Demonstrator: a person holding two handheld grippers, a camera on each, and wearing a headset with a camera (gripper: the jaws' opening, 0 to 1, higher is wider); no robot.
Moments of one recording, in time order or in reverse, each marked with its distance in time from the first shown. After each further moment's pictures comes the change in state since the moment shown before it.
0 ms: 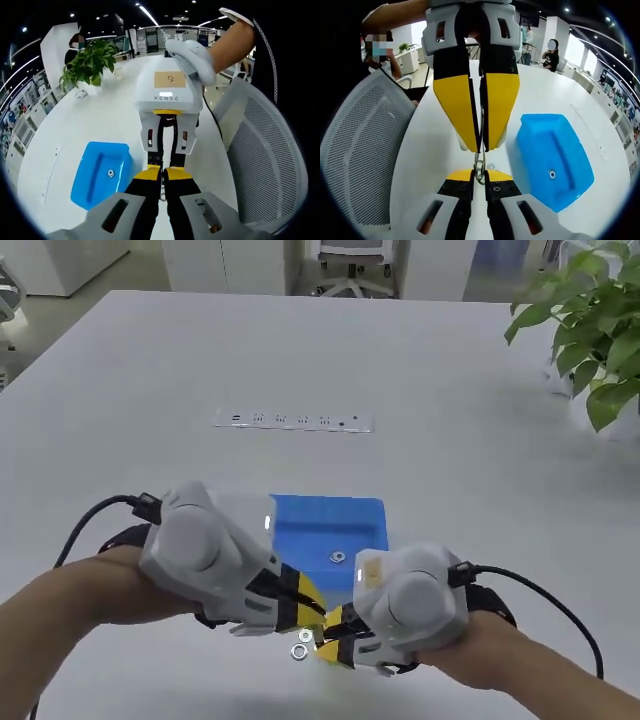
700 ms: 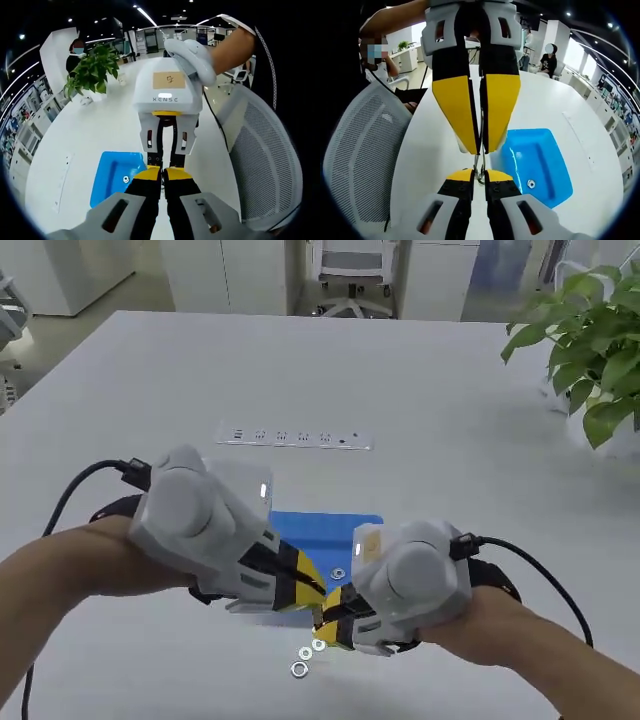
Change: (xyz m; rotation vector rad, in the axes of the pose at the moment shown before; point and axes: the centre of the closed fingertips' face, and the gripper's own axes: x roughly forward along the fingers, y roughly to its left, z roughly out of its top) left arm -0.025 0.023 0.027 0.043 0.005 0.028; right arm -0.023 -0.026 0.028 -0.028 0.001 -0.033
